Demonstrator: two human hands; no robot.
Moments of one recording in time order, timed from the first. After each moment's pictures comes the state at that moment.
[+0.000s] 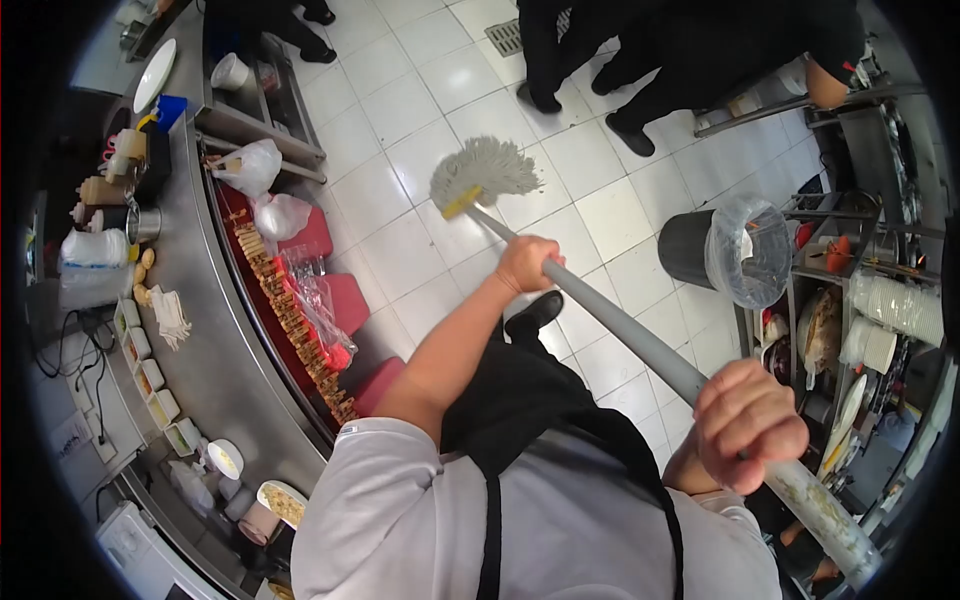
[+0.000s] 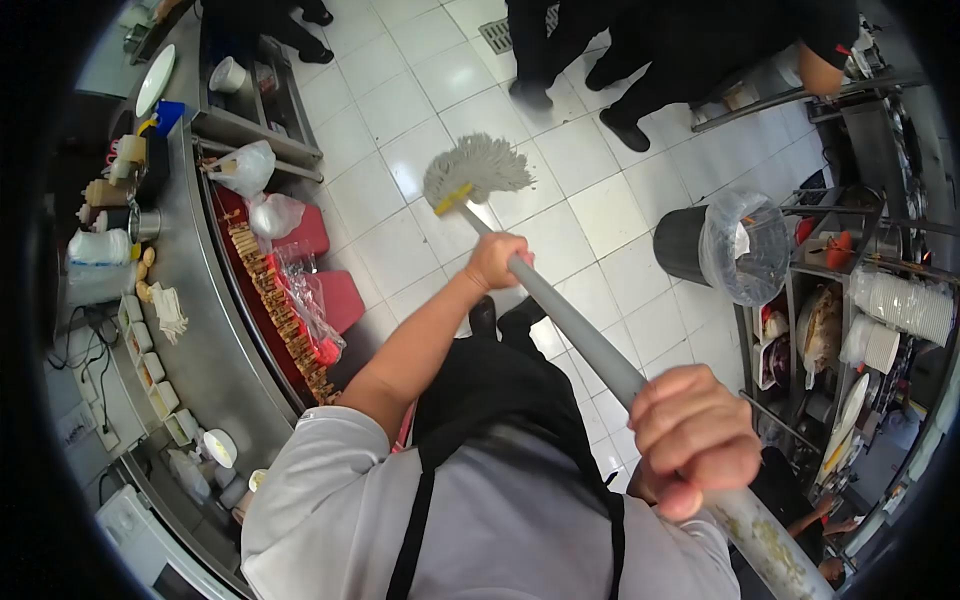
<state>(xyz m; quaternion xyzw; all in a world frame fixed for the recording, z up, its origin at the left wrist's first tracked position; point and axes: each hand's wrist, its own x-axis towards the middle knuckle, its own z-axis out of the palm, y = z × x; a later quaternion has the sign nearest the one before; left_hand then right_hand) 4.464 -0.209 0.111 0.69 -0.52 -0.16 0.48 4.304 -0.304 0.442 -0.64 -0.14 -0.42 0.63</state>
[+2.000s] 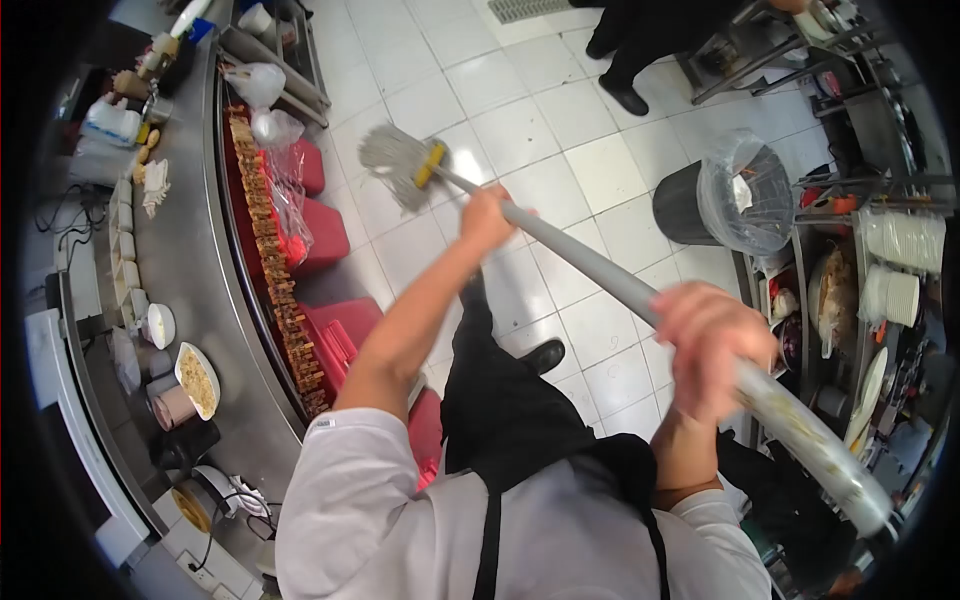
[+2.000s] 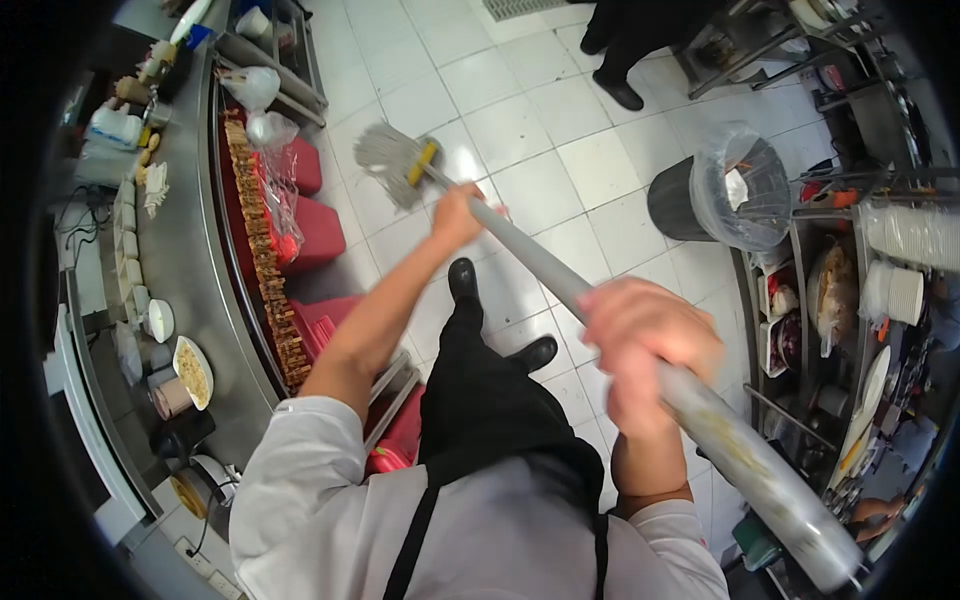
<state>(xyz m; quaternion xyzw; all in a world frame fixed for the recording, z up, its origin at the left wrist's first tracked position) 4.261 -0.138 0.093 0.89 -0.28 -0.19 0.32 4.055 -0.248 0.391 -0.68 0.02 -0.39 0.62</state>
